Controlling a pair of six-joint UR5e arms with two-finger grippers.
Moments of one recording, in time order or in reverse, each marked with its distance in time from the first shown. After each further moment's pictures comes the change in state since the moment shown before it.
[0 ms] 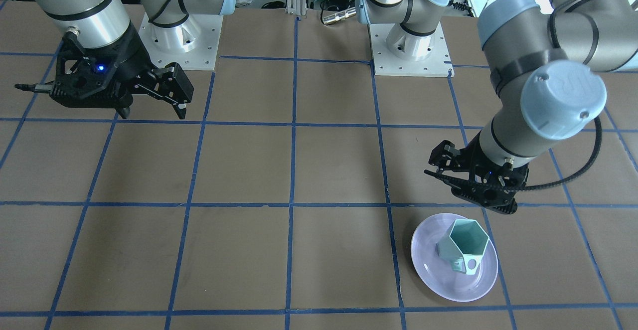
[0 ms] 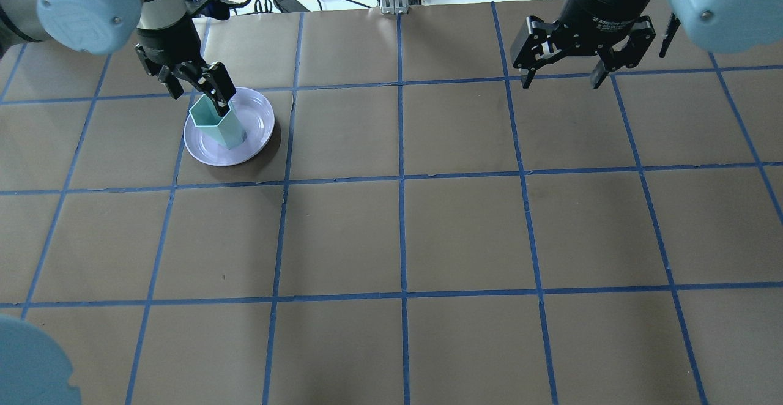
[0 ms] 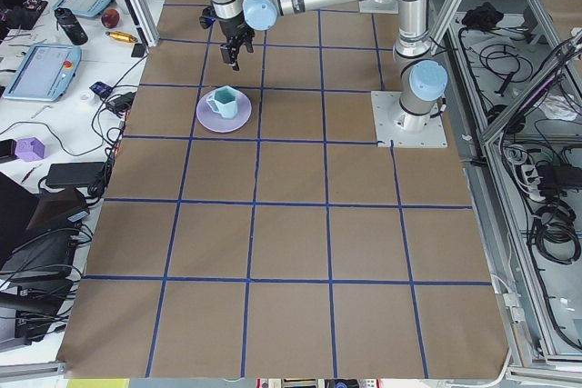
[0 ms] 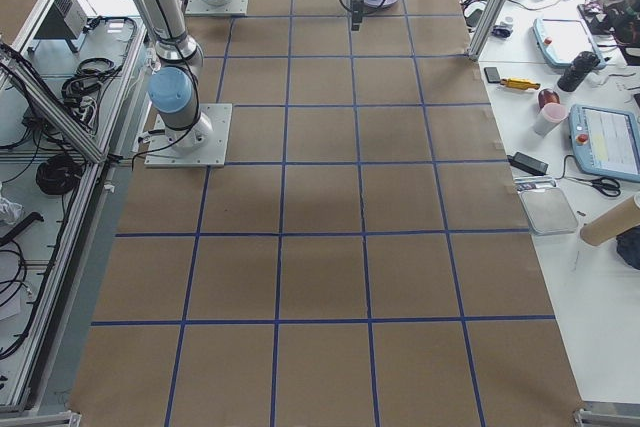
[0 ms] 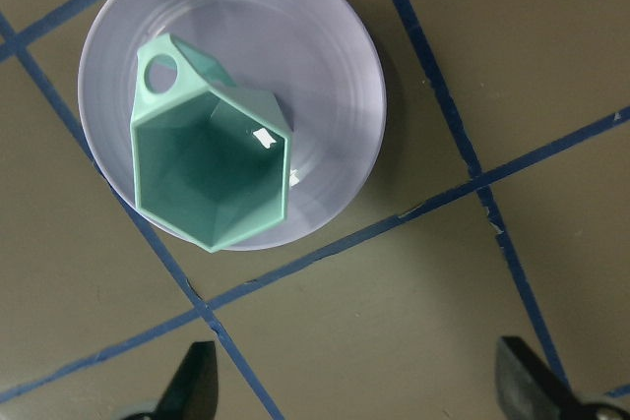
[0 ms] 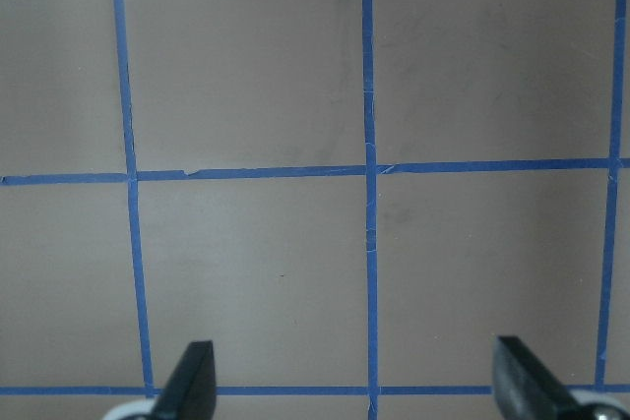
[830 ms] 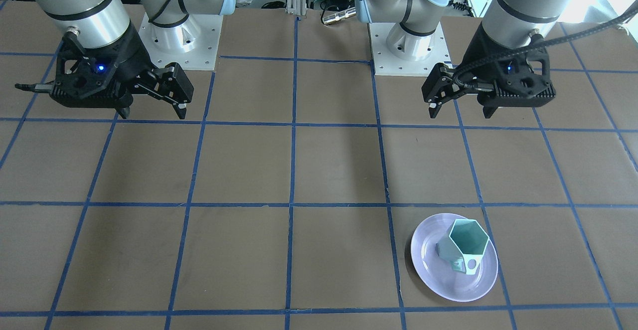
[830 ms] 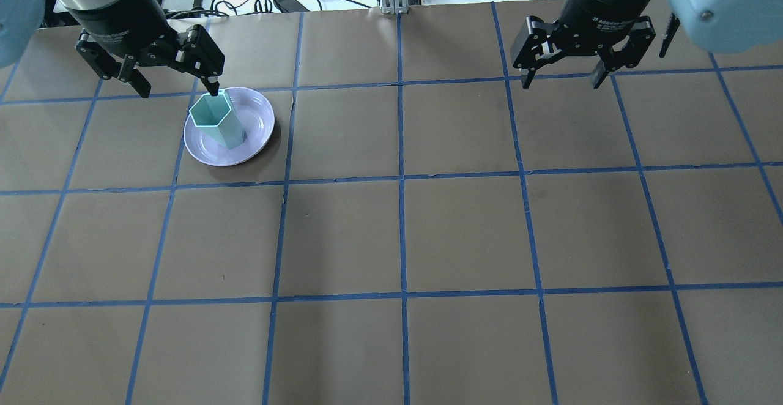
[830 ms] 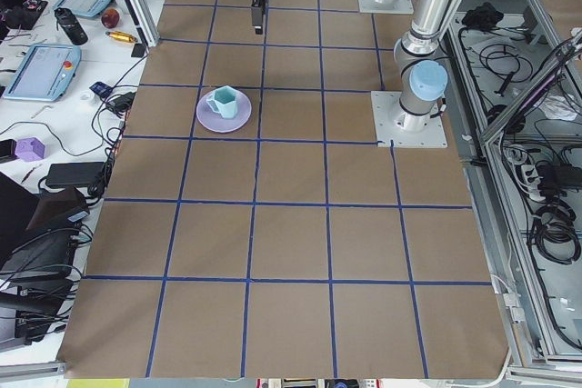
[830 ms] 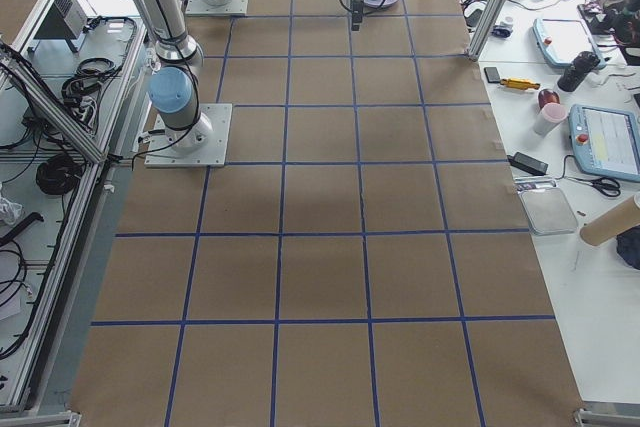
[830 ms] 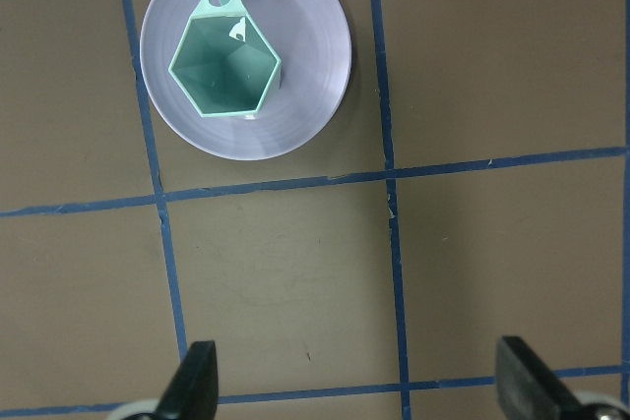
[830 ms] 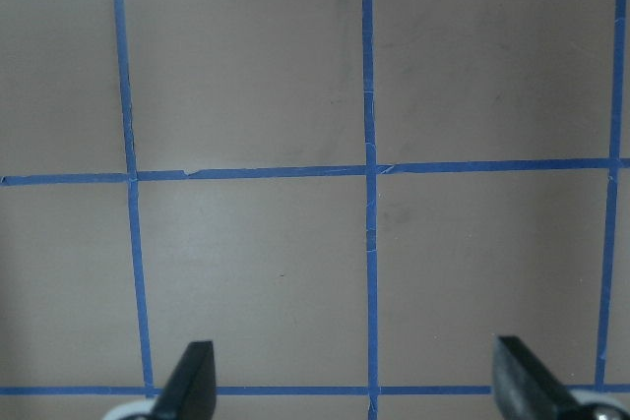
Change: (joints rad) left arm -0.044 0.240 -0.055 -0.044 -0.058 -0.437; right arm 0.000 0.000 0.000 0.000 0.000 0.000
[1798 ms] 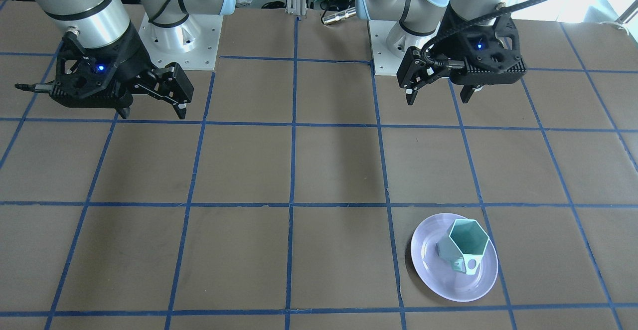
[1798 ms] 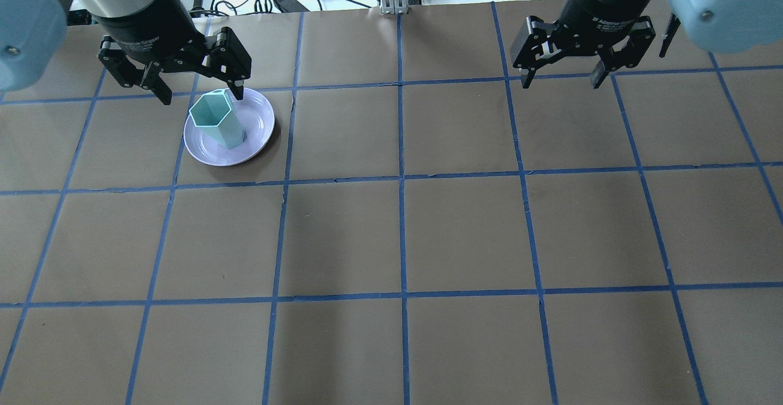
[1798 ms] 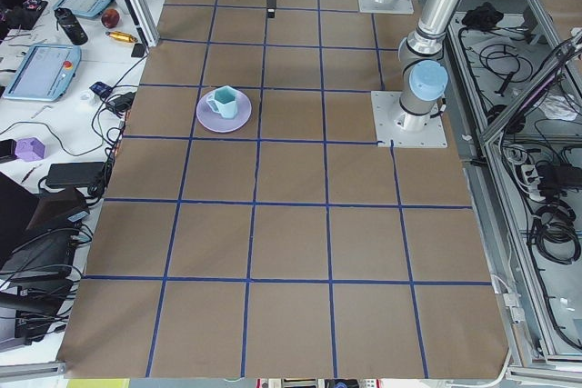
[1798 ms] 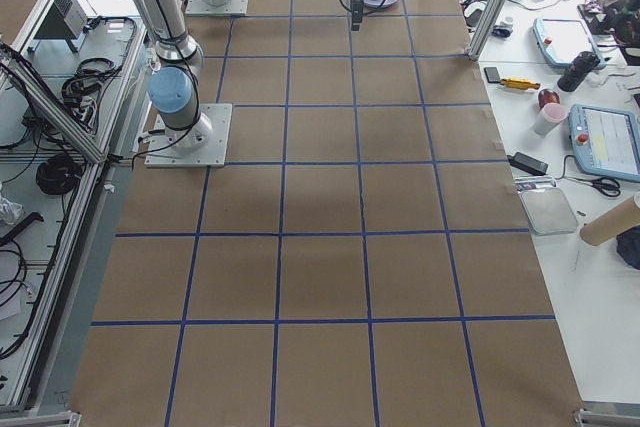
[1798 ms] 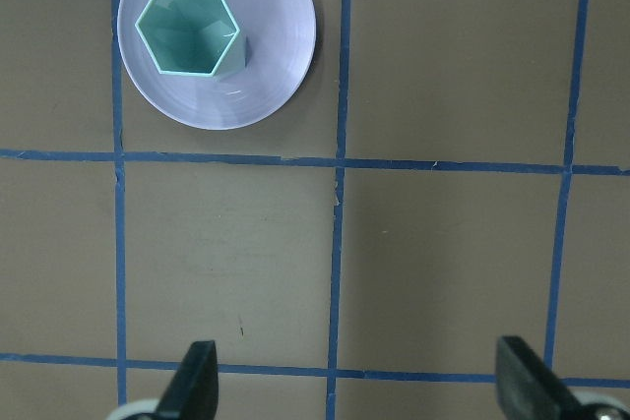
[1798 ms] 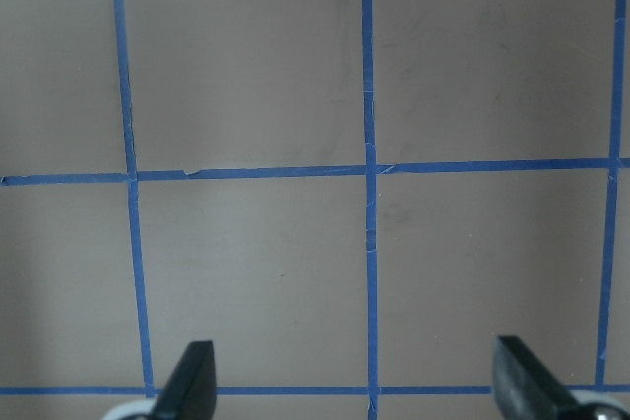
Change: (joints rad) left arm -0.062 0.027 -0.010 0.001 0.006 -0.084; right arm 0.000 0.000 0.000 0.000 0.000 0.000
